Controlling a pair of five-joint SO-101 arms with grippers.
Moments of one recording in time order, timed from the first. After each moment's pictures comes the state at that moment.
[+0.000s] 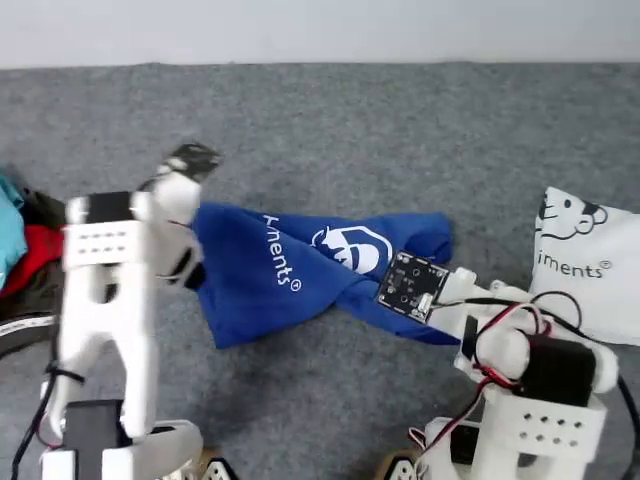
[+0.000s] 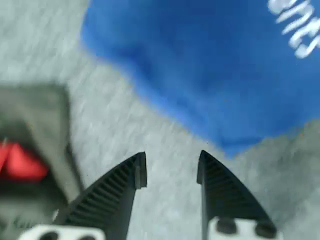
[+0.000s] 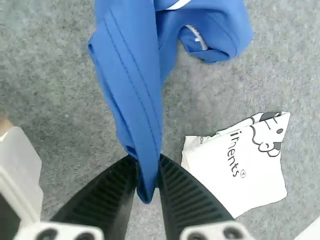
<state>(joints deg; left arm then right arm) -6.1 -10.2 22.4 83.1 -25.4 6.1 -58.4 31.2 99.3 72.3</state>
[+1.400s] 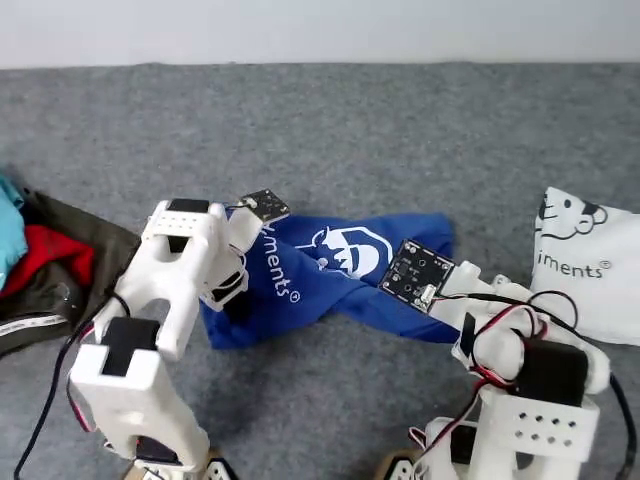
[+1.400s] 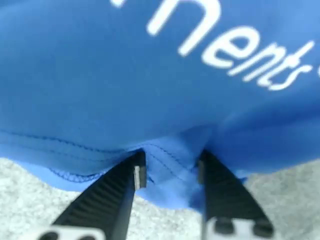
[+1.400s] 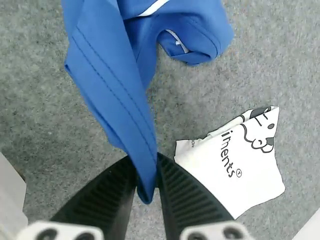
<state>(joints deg) 1.4 18.7 18.7 76.0 -32.1 6.5 -59.9 35.3 93.1 68.1</state>
